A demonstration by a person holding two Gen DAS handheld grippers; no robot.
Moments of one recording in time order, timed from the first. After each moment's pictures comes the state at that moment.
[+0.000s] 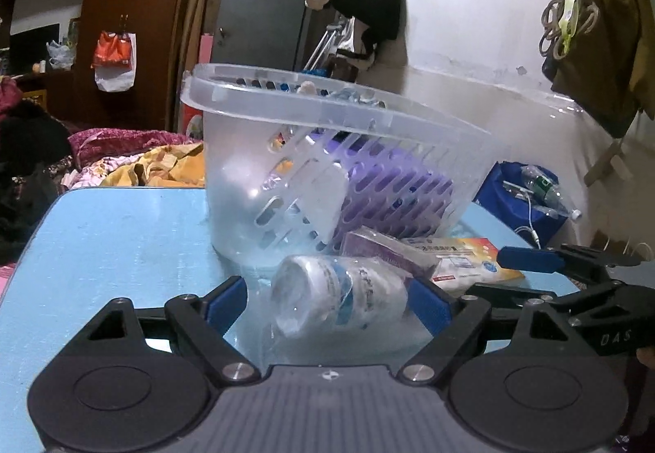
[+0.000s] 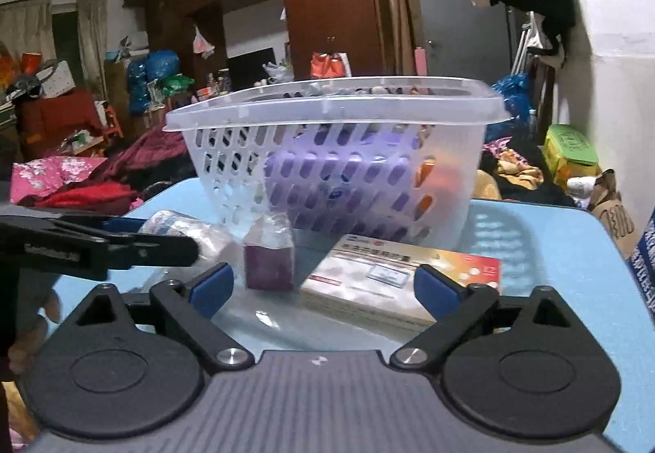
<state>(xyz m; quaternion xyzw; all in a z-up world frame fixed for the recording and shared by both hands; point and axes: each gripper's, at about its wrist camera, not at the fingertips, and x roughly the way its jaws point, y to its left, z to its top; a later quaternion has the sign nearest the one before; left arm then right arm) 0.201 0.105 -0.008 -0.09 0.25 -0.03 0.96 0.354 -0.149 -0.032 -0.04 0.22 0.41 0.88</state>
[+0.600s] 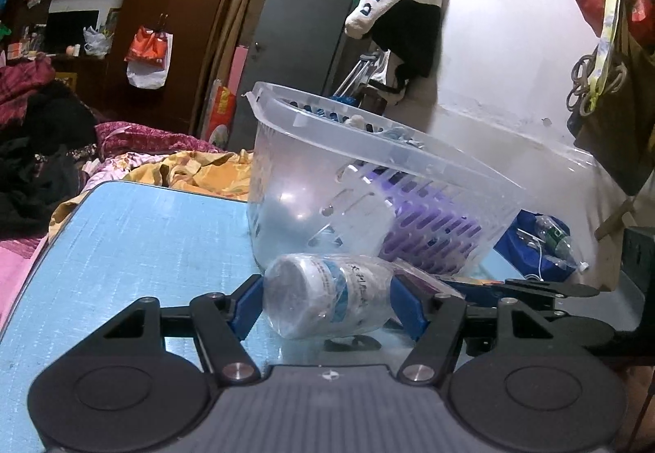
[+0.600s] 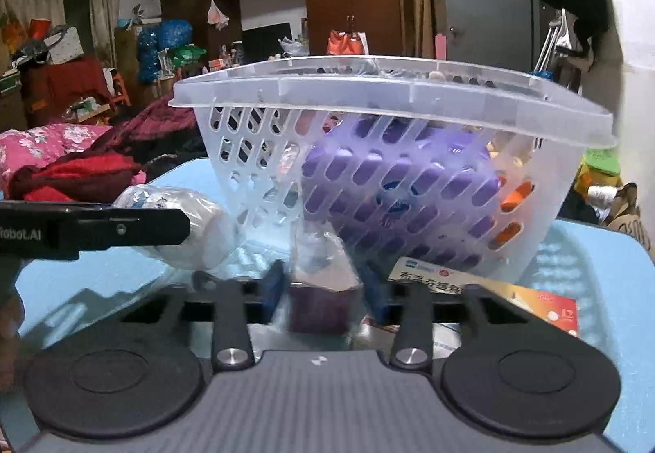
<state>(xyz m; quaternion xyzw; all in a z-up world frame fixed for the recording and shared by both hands) 0.184 0.136 -0.004 -0.15 0.21 0.00 0.97 0.361 -0.099 -0.038 -0.08 0.24 0.42 0.87</state>
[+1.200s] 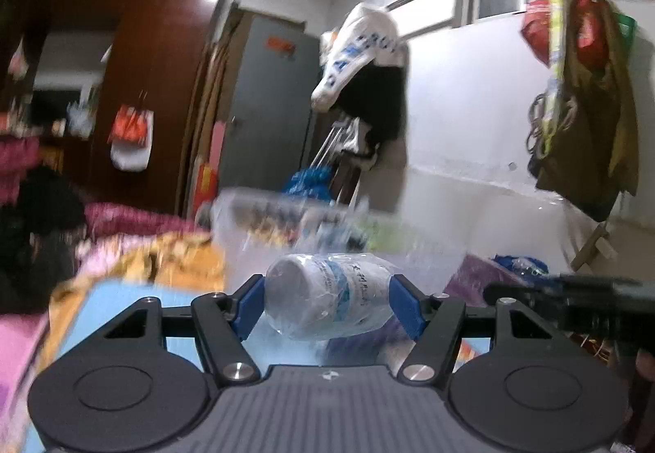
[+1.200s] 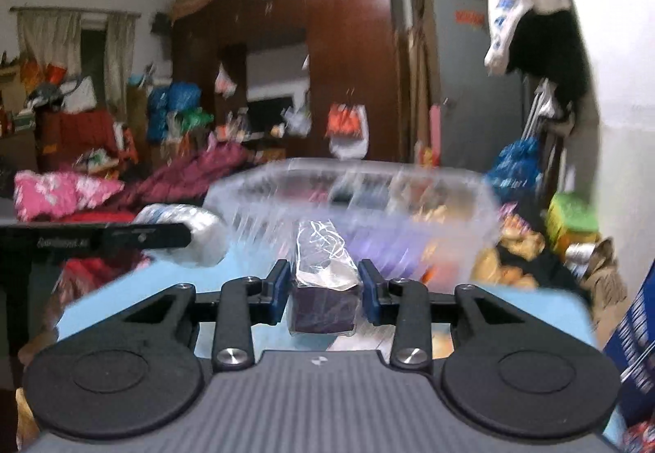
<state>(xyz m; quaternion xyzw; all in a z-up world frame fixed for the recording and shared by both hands) 0.161 0.107 0.060 -0.09 0.10 -0.01 0.99 0.325 -0.176 0.036 -0.04 0.13 0.42 0.90</state>
